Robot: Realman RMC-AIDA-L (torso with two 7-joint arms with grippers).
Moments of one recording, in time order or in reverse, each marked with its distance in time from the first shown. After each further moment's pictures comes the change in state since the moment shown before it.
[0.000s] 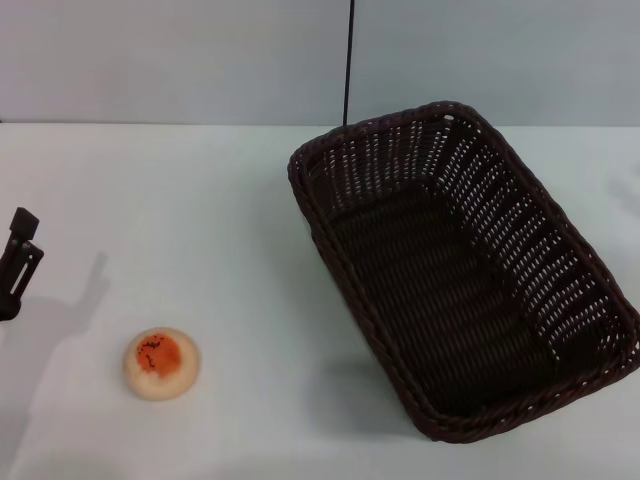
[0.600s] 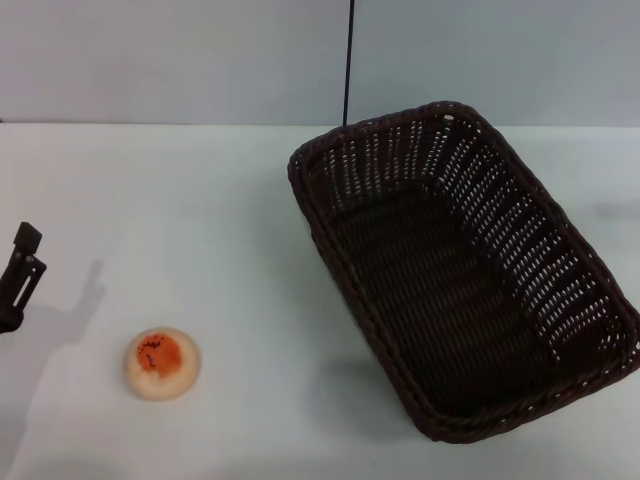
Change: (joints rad) left arm 0.013 -0.002 0.002 0.003 0.004 -0.034 0.004; right arm 0.492 -0.187 -0.003 -0.021 -0.936 -0.239 0.532
